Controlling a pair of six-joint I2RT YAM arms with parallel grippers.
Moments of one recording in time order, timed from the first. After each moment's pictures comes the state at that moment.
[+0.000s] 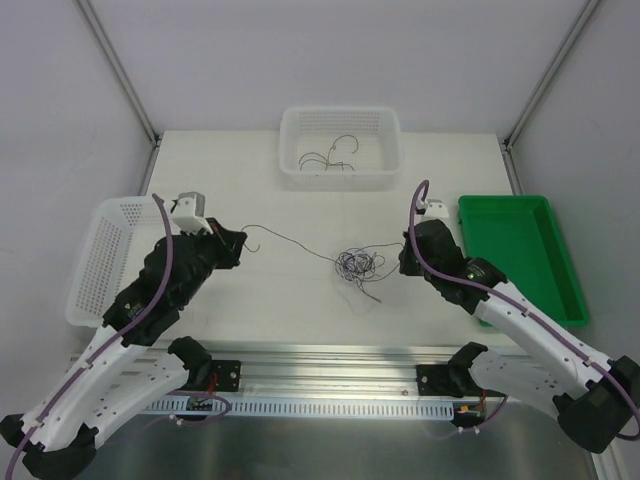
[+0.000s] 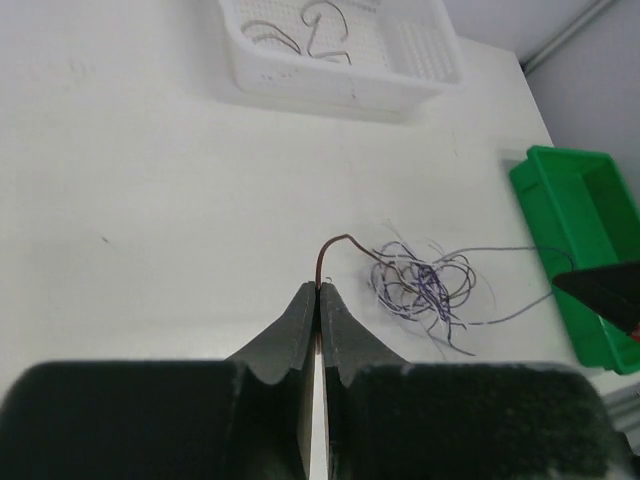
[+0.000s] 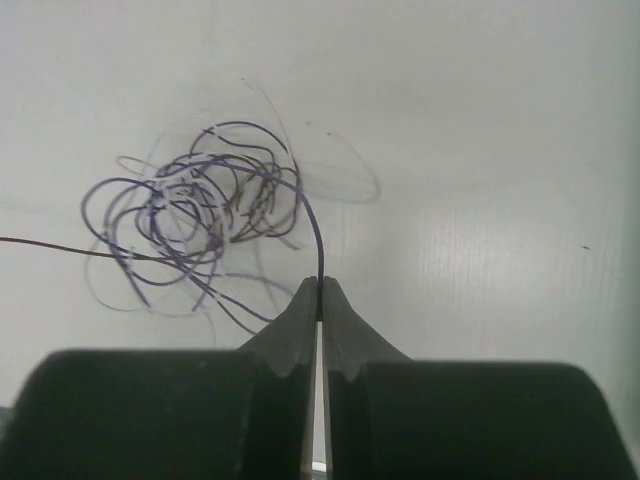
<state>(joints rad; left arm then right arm) -0.64 0.58 0.80 -0.49 -0.28 -0.54 0.70 0.95 0.80 -0.55 0.33 0.52</state>
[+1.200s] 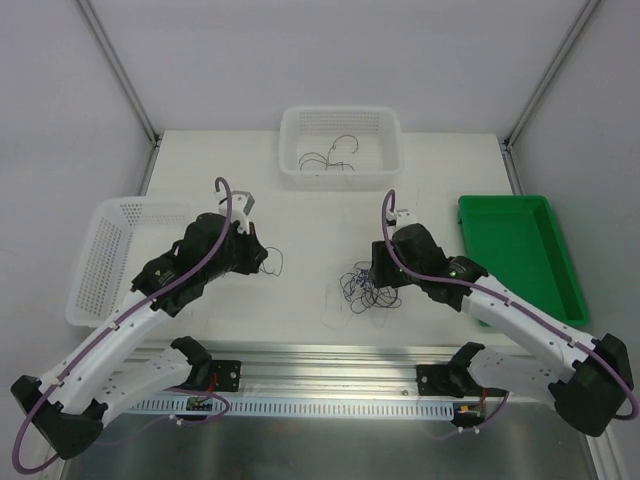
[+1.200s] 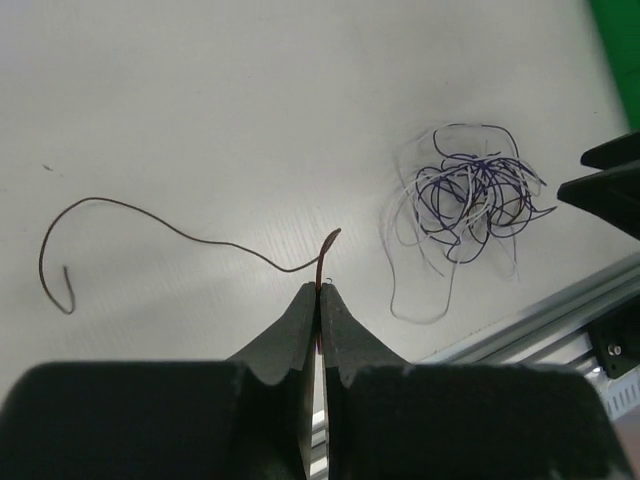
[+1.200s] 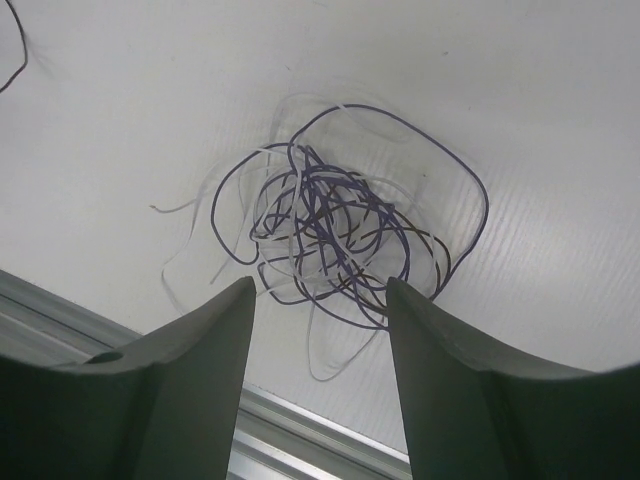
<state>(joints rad) -0.64 0.83 0.90 -0.65 -0.07 -0.41 0.75 1.03 0.78 -0.53 0.13 0.44</state>
